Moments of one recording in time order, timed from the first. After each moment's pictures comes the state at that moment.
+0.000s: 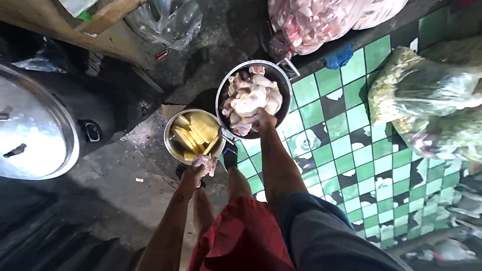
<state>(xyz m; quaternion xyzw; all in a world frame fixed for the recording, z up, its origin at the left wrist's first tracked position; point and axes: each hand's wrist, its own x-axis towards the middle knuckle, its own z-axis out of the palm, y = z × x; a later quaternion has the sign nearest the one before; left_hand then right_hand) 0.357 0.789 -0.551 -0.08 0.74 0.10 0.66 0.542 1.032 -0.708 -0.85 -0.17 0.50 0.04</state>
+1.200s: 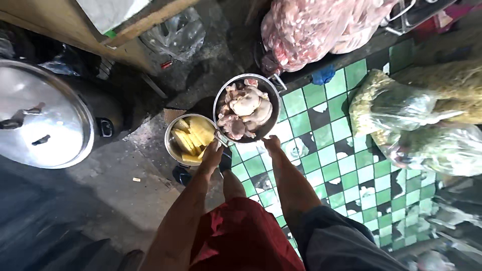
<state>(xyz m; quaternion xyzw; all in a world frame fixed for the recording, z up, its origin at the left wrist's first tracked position) 0.398 0.879 -0.563 0.09 0.75 0.15 0.64 0.622 1.022 -0.634 -0.76 -0.40 0.47 -0.22</state>
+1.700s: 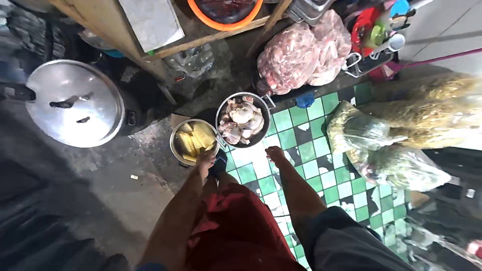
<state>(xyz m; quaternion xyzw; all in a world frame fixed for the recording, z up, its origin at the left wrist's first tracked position) 0.388 0.852 -0.468 -0.17 0.70 0.29 0.63 0.635 1.031 -0.515 -0.71 -0.43 0.50 -0.25</state>
